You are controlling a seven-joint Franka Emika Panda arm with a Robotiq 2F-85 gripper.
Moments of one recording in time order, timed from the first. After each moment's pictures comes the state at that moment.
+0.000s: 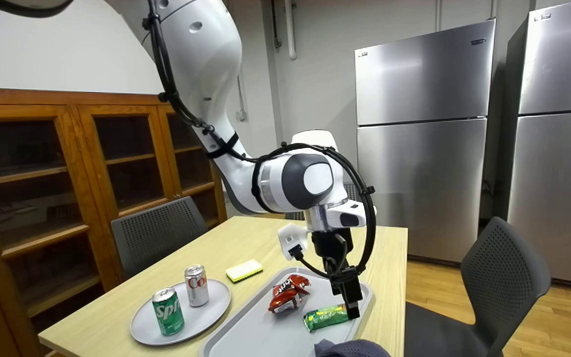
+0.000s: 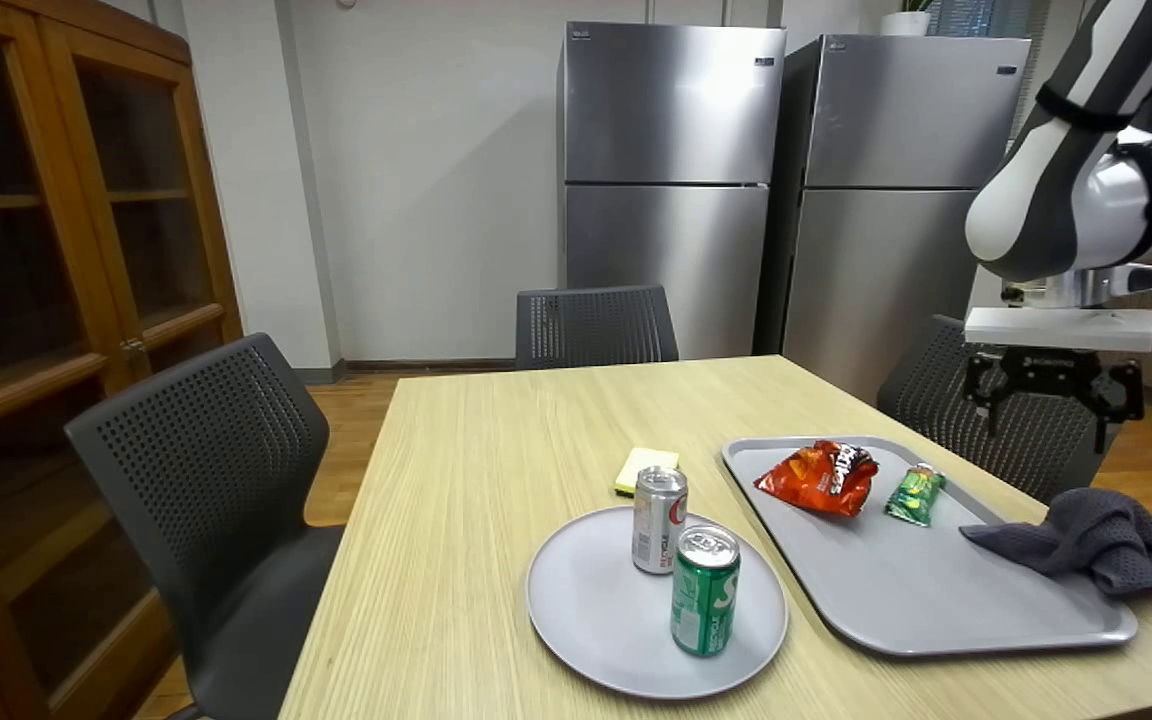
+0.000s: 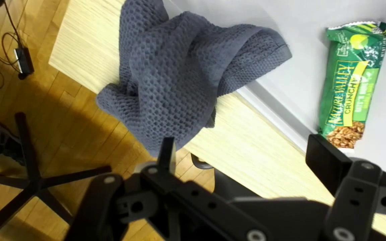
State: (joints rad) arm -0.07 0.36 -0.43 -2.31 -0.09 2.63 0.65
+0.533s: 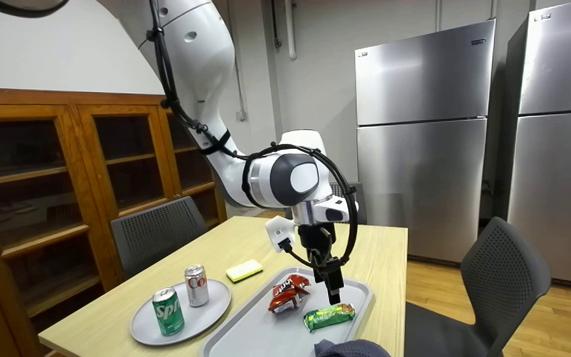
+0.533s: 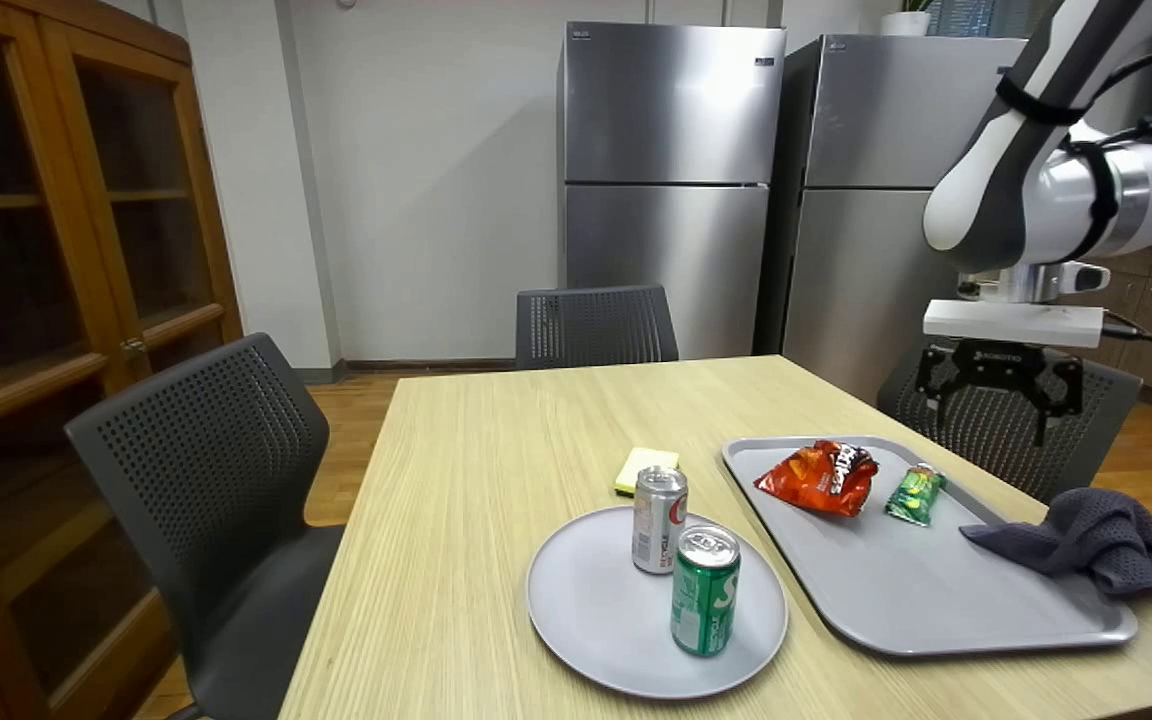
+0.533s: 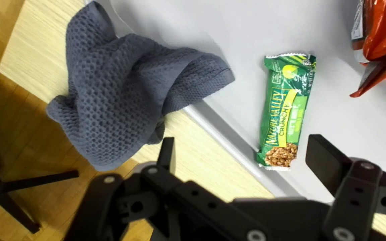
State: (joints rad) arm -0.08 0.37 -0.34 -2.29 -0.02 2.64 0.59
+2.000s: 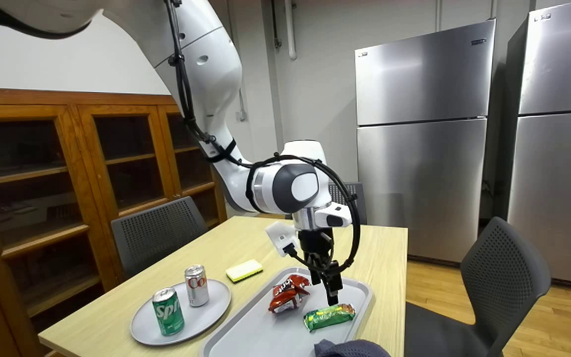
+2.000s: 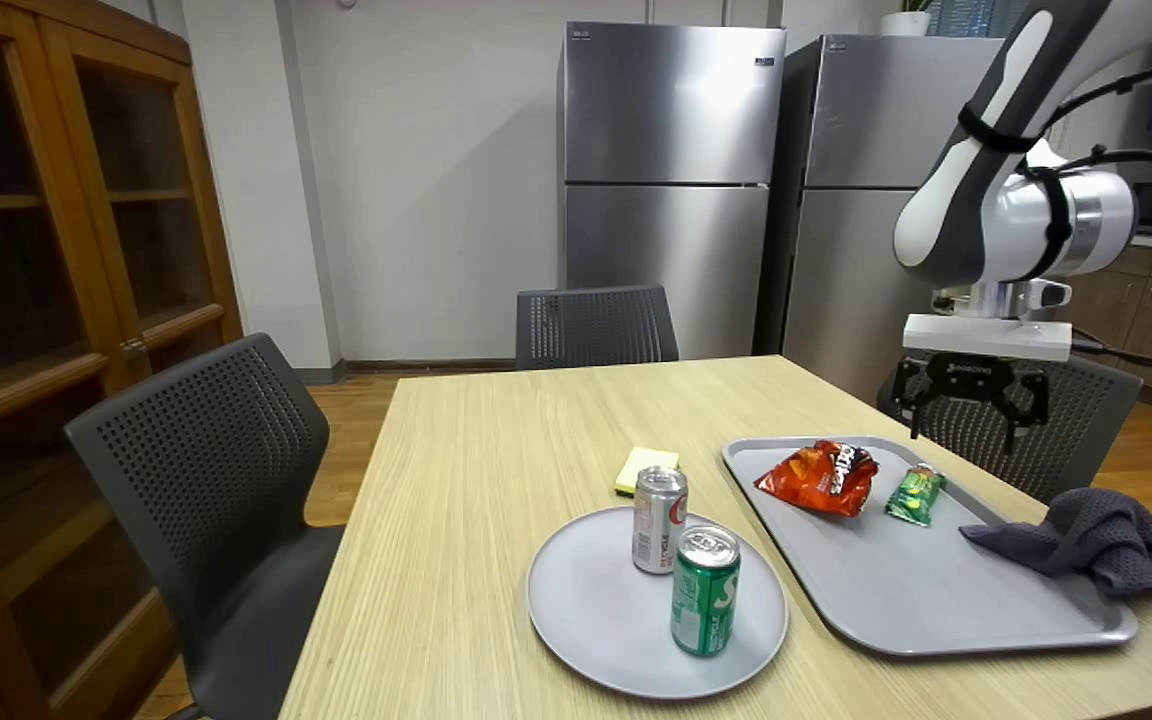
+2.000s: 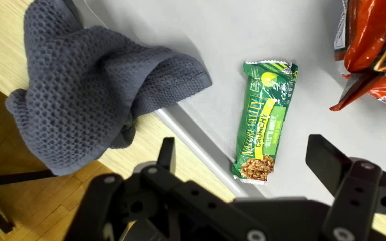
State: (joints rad) arm -0.10 0.45 -0.30 -2.22 0.04 2.64 0.51
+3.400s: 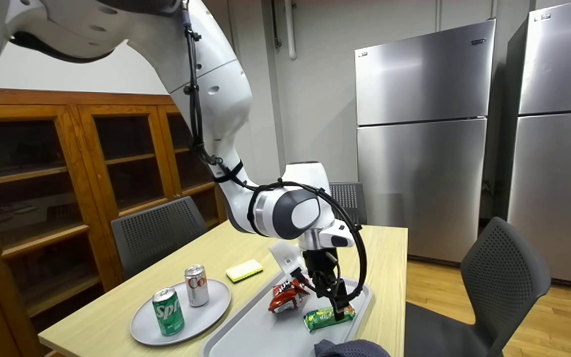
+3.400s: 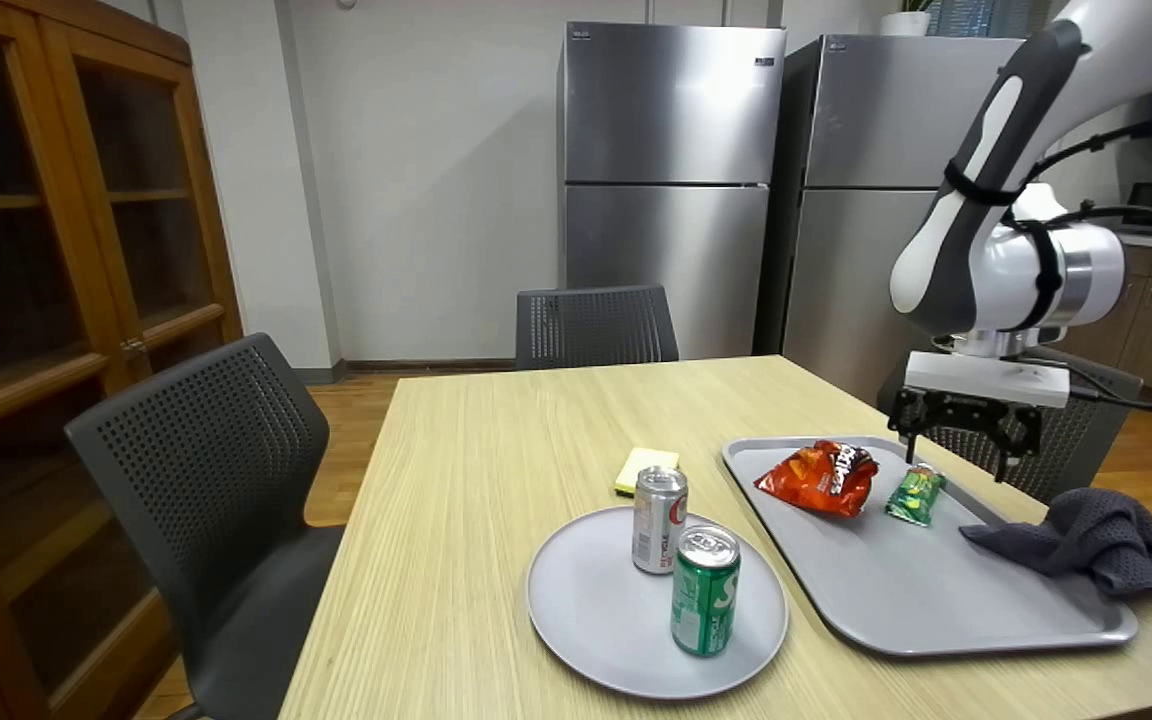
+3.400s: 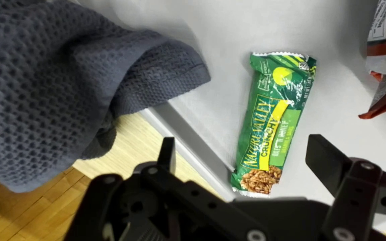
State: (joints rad) arm -0.12 0.55 -0.27 -2.22 0.11 2.80 0.42
